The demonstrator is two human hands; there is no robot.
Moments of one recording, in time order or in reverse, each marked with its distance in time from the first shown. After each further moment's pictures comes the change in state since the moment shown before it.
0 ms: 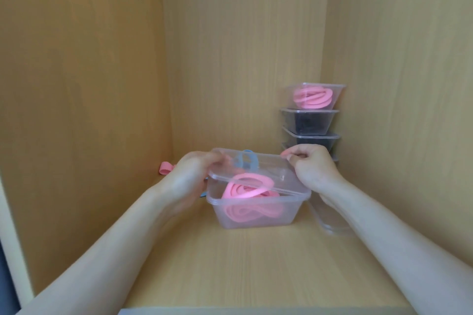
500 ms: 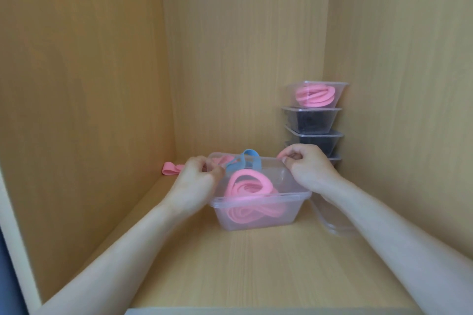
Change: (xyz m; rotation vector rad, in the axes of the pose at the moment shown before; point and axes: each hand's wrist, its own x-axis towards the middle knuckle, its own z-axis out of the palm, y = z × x) left_hand -0.003 -0.023 -0.004 0.443 0.244 0.179; right_hand 0.008 0.007 0.005 -0.172 -0.104 -0.072
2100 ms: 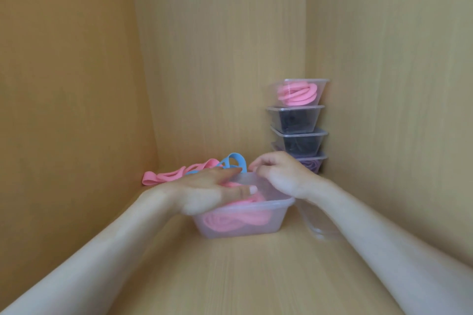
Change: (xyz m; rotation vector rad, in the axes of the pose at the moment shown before) left_hand 0.028 0.029 0.019 0.670 -0.638 0.087; right_hand 0.000 -0.007 0.003 0.041 -0.294 -0.093
